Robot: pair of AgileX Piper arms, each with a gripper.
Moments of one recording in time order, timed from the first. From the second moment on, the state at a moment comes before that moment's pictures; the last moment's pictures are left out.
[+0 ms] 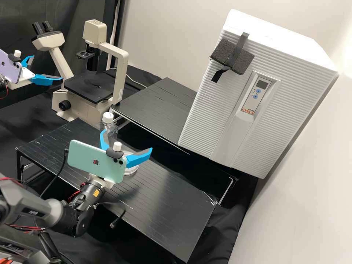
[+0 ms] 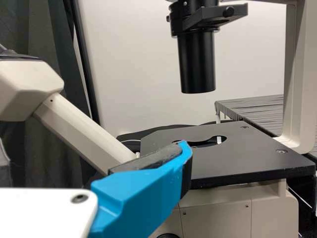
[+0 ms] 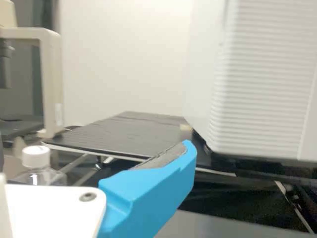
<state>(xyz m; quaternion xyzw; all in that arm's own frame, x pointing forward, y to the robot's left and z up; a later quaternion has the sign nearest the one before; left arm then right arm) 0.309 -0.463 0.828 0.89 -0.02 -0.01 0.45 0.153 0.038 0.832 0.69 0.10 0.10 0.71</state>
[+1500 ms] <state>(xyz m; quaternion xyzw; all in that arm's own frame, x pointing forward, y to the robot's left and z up) 0.309 -0.463 0.828 0.89 -0.02 -0.01 0.45 0.153 0.021 0.820 0.67 0.13 0.01 0.73</state>
